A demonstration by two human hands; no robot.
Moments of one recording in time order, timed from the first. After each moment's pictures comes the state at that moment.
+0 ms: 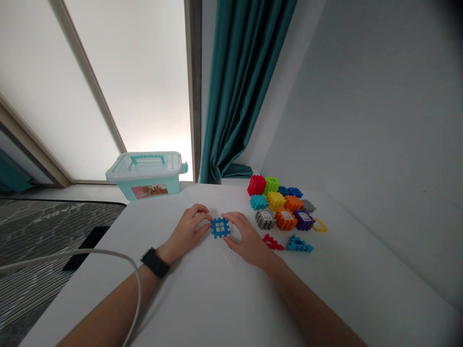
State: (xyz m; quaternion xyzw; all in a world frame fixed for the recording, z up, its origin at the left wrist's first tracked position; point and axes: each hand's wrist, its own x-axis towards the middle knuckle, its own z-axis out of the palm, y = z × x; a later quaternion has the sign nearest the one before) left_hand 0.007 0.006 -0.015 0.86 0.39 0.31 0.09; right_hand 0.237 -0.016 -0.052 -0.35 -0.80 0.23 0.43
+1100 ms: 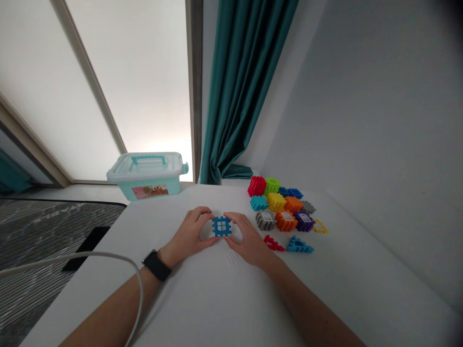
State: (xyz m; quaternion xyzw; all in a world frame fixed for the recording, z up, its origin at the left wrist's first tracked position) left_hand 0.012 0.002 -0.015 0.88 0.36 0.30 0.07; right_hand 0.237 -0.017 -0.049 -0.36 -0.79 0.22 0.44
